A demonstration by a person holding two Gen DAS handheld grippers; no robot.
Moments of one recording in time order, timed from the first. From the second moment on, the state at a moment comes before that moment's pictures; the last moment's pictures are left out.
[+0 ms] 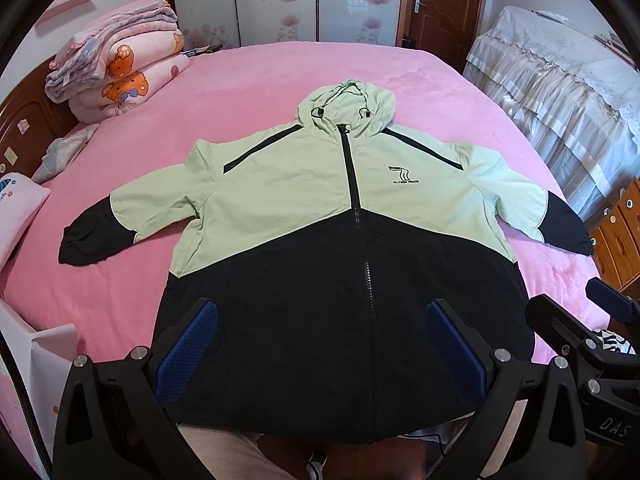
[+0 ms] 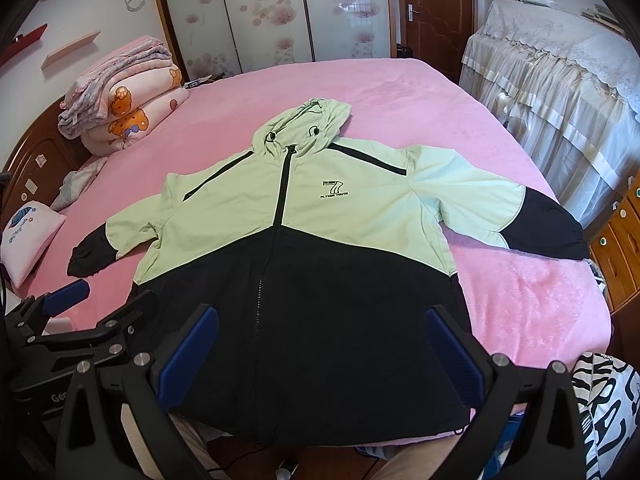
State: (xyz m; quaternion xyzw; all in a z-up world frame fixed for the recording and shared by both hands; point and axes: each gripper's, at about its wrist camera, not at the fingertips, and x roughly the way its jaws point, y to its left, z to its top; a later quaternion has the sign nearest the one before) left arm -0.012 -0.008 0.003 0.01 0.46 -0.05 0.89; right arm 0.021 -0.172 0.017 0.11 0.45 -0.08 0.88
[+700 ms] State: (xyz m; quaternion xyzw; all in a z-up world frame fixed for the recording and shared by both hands) left arm -0.015 -0.007 0.002 0.01 0.46 -0.05 0.88; right arm 0.018 -0.171 0.016 0.11 0.45 -0.08 0.88
